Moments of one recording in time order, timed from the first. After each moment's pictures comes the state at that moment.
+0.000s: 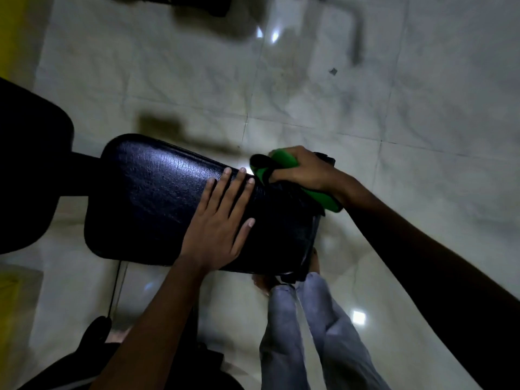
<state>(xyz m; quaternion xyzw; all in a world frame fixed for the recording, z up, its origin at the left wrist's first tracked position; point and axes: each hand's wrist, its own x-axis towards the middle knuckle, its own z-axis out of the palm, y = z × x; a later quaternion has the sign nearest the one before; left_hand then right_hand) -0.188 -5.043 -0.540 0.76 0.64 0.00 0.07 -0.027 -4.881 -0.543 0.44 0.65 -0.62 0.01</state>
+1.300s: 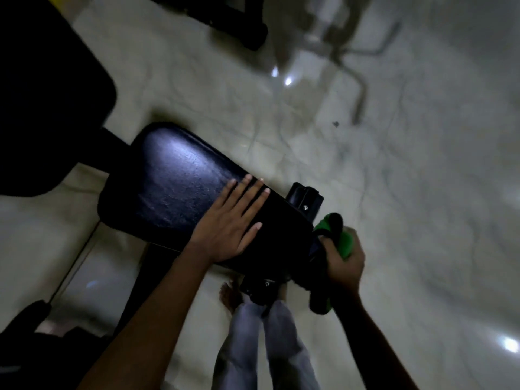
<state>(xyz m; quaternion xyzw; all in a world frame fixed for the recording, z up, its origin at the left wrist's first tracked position) -0.188 -5.045 -0.550 0.76 0.64 0.02 0.03 0.033 -5.002 -0.520 0.71 0.45 -0.47 -0.27</state>
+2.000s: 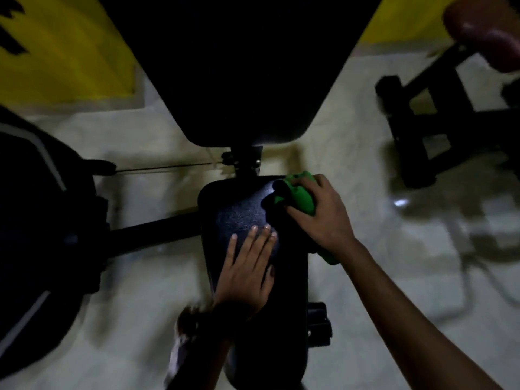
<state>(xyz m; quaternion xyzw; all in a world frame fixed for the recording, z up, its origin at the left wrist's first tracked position) -0.155 -5.033 -0.549 0.22 0.96 0.14 -0.04 -0.246 -4.867 -0.468 0.01 0.93 -0.37 0.03</state>
